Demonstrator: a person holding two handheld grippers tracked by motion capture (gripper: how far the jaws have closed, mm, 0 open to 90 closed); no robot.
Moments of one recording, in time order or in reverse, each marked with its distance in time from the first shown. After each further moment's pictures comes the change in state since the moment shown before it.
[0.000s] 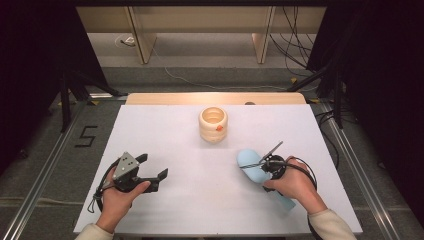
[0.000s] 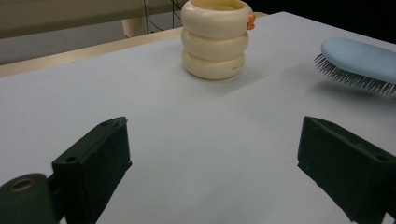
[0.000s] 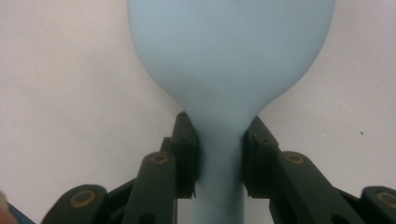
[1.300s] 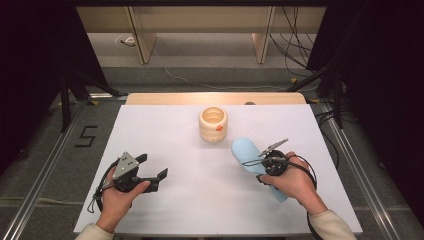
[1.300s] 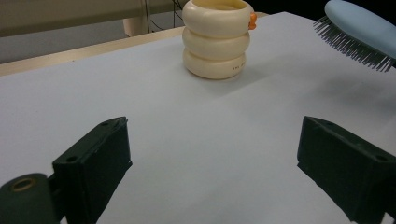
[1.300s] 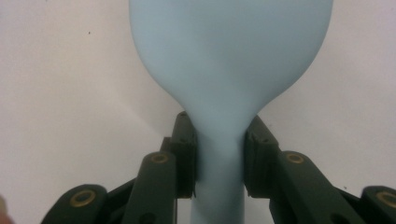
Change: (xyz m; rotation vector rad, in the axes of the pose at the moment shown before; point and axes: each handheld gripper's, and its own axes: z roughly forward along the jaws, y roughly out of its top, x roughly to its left) left arm 0.001 0.000 0.000 0.000 0.005 -0.007; right arm 0.004 0.004 -0.014 -0.232 0.014 -0.038
